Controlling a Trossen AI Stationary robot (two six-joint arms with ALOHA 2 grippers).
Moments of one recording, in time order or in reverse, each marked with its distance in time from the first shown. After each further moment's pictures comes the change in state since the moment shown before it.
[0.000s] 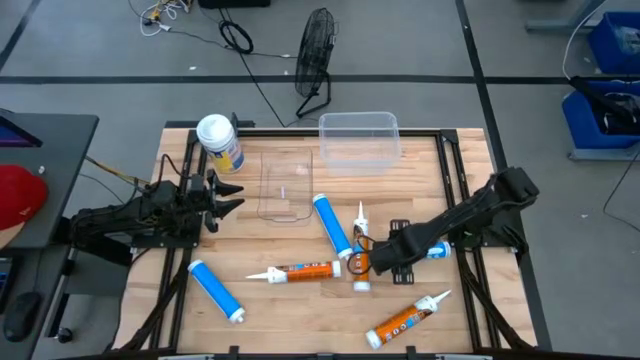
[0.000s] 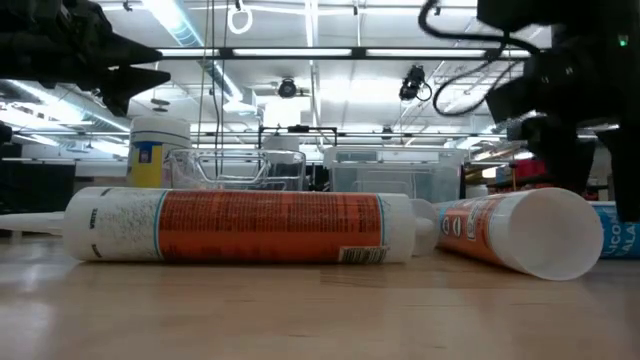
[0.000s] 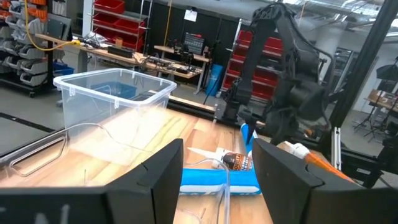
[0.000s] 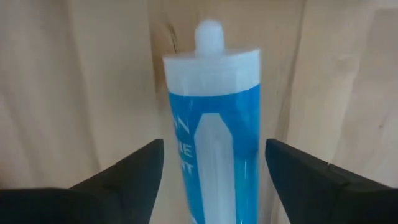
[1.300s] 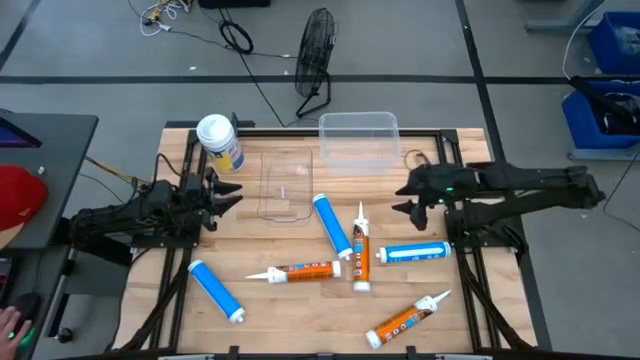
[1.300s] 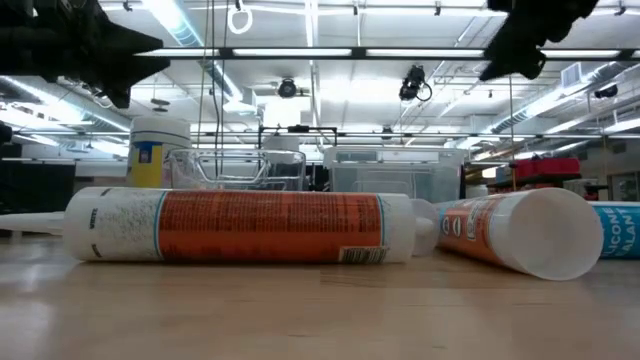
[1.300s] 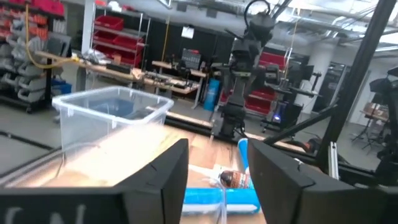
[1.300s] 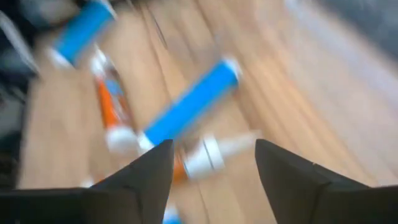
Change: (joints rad) left arm 0.000 0.000 -0.002 0.067 -0.002 0.005; right arm -0.409 -0.797 -0.114 0.176 0.025 -0.037
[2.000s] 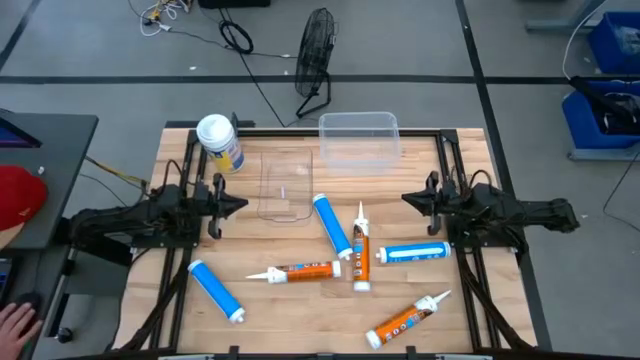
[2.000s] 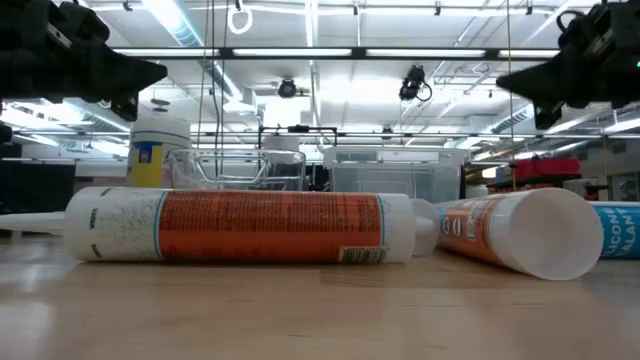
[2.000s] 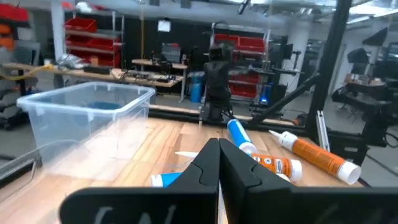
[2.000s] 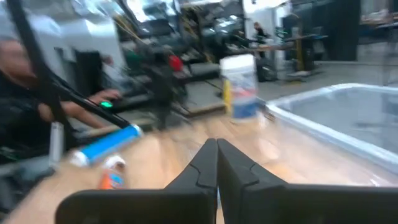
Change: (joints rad) left arm 0.000 0.000 -0.103 0.093 0.090 0.109; right arm -0.002 -0.853 -0.812 0.827 0.047 -0.200
